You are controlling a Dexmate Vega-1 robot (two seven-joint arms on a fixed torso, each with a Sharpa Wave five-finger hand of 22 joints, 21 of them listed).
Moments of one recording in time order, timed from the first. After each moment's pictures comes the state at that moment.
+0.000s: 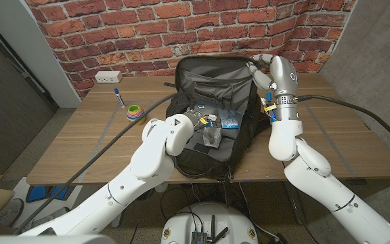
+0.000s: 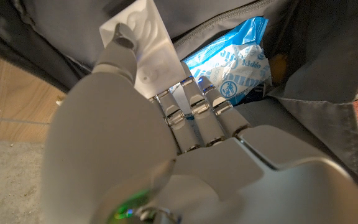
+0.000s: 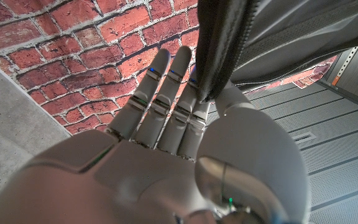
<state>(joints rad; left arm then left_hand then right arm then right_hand) 0.95 0.54 0.69 -2.39 1.23 0.56 -0.80 1.16 -0.08 0.30 -0.16 0.19 0.92 -0.15 0.28 0.18 0.97 -0.21 0.21 0.19 0.92 -0.10 0.20 0.18 0.52 -0.05 0.19 0.17 -1.15 -0.59 -0.39 -2.21 -0.61 -0.29 -0.67 0.79 0.14 0.52 -0.17 0.26 1.00 -0.08 0.25 0.20 1.11 -0.14 0.26 0.35 0.99 -0.15 0.44 0.46 0.75 -0.08 0.56 0.20</state>
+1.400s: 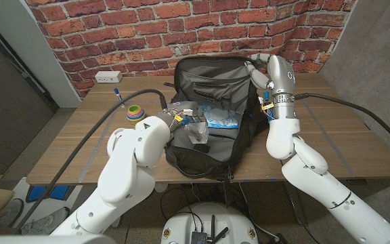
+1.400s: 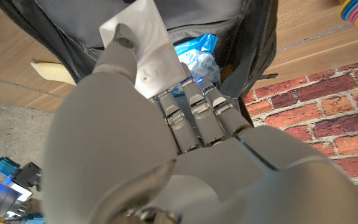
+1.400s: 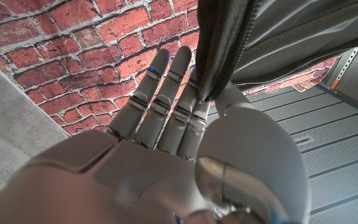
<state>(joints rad) 1.17 0.56 0.54 -2.62 1.31 0.70 -0.80 1.16 -0.08 0.29 -0.16 0.19 0.93 -0.15 0.26 0.19 0.97 -0.20 0.20 0.19 0.92 -0.10 0.19 0.17 0.52 -0.05 0.19 0.17 -1.13 -0.59 -0.41 -2.21 -0.62 -0.32 -0.66 0.79 0.14 0.53 -0.17 0.26 1.00 -0.09 0.24 0.20 1.11 -0.14 0.25 0.36 0.99 -0.15 0.43 0.47 0.74 -0.08 0.58 0.20</state>
